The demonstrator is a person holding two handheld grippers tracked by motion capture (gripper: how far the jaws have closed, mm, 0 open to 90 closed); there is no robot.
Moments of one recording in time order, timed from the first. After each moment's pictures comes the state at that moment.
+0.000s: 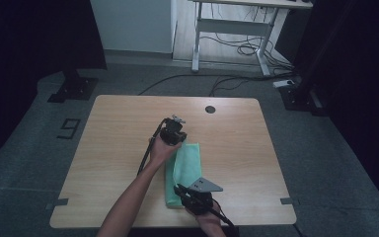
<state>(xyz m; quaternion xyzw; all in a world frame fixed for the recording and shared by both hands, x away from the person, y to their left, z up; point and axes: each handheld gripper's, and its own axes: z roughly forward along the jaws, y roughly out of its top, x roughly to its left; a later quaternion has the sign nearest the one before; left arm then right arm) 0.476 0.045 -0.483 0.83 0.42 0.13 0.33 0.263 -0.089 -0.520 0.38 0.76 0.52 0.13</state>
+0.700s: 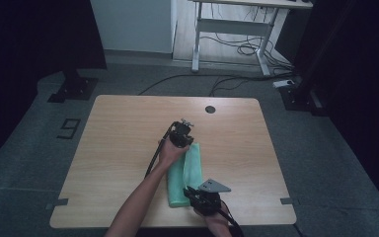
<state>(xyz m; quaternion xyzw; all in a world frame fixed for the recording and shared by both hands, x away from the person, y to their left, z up) 0.487 0.017 -0.509 0.84 0.42 0.11 0.32 0.266 -0.114 -0.537 0.41 0.76 0.49 0.12</state>
